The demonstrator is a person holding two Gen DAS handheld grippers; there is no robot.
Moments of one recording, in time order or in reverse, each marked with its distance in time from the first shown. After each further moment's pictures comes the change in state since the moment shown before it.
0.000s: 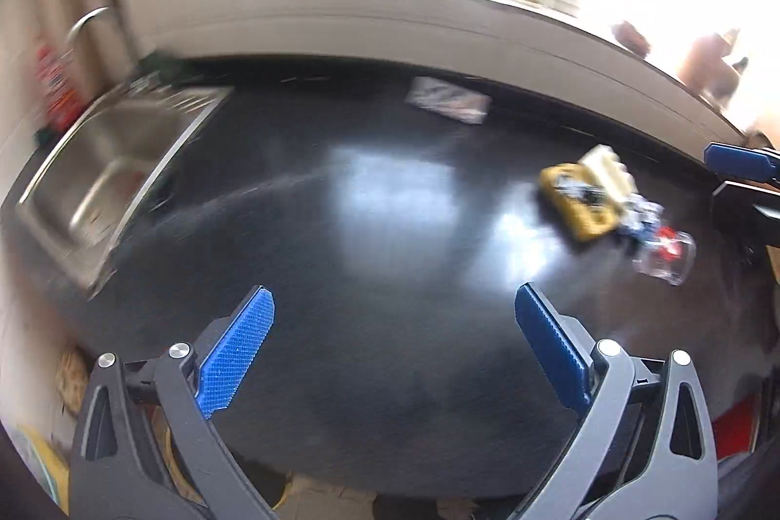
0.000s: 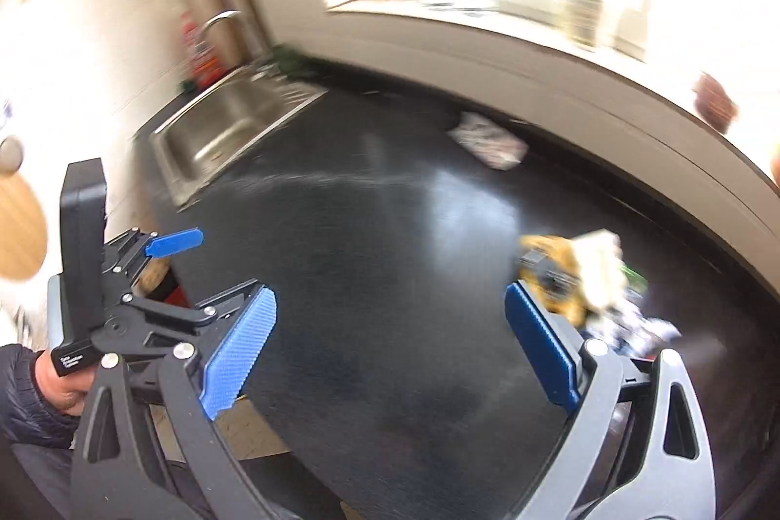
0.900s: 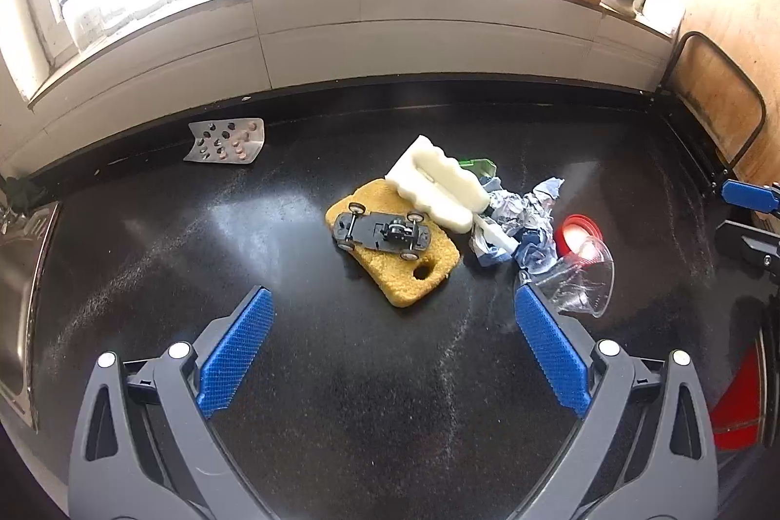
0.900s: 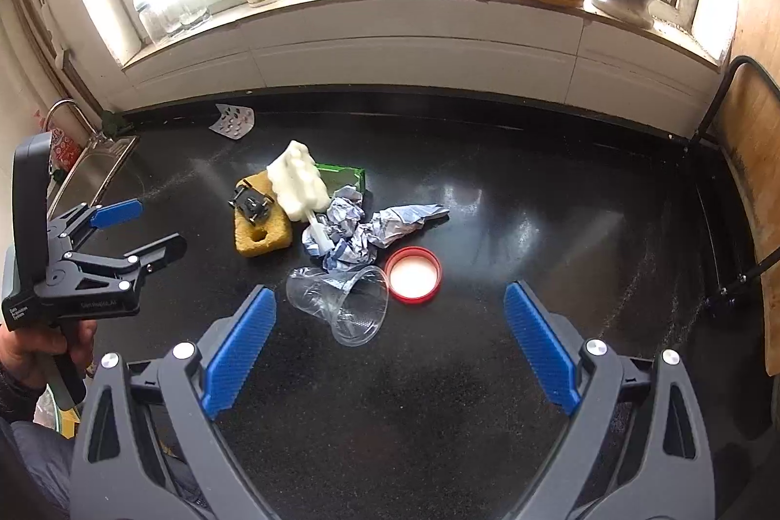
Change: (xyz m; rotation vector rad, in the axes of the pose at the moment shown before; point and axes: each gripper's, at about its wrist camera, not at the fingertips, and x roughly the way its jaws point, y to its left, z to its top) left arm 0.093 -0.185 0.057 0.283 0.063 -0.144; right arm -0.045 -0.228 -0.100 0.335 0.020 -0.251
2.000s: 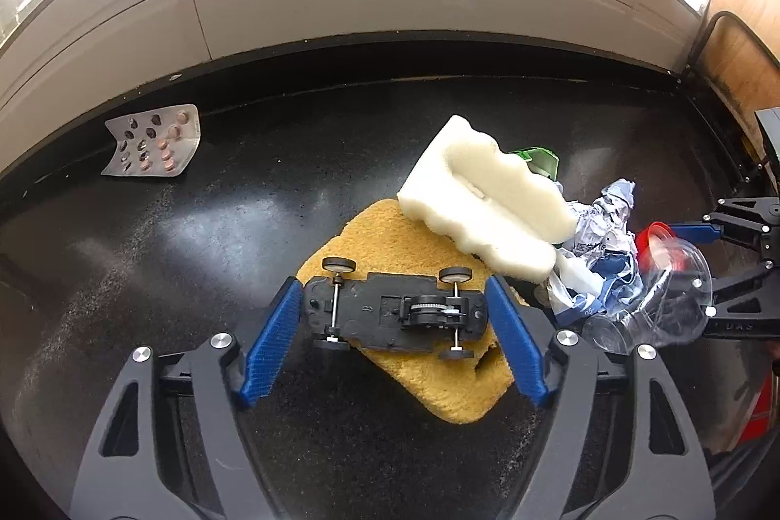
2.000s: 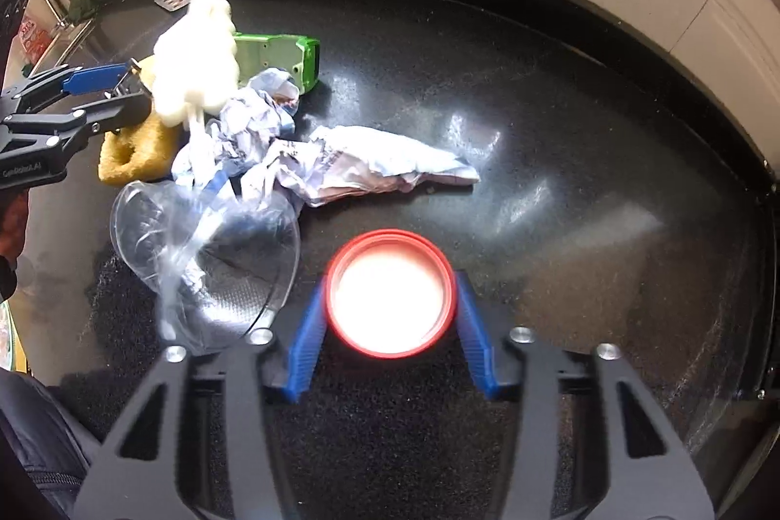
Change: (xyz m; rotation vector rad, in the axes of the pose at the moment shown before) left arm 0.118 0.023 0.026 0.034 0.067 -0.081; right arm 0.164 -0.011 0.004 -0.201 0.261 -0.037
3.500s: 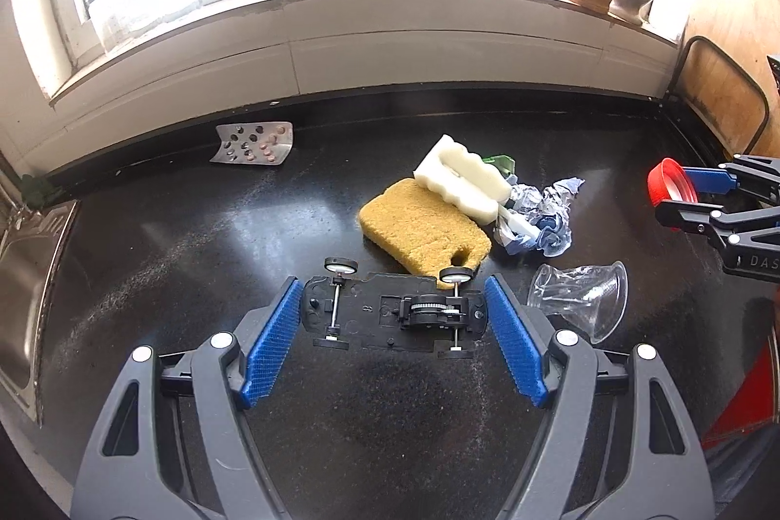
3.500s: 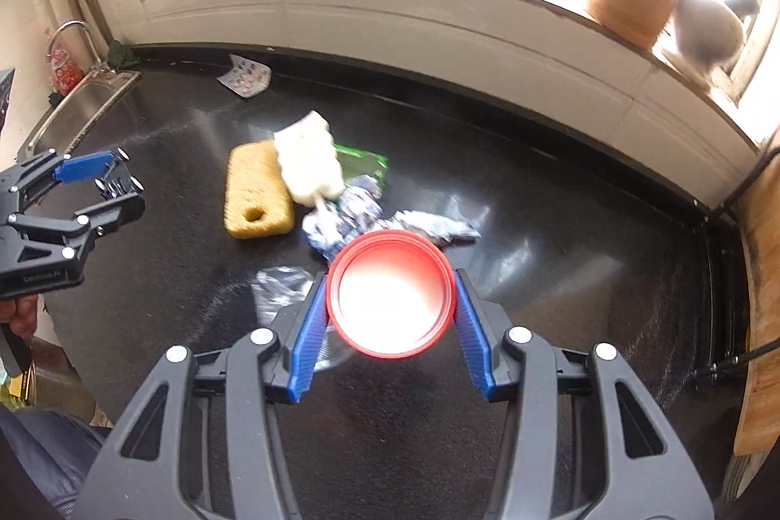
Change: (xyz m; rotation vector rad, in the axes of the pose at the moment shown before) left arm -0.138 -0.021 -0.051 -0.043 -0.104 0.121; right arm -0.130 0.051 -0.023 -0.011 -0.241 -0.028
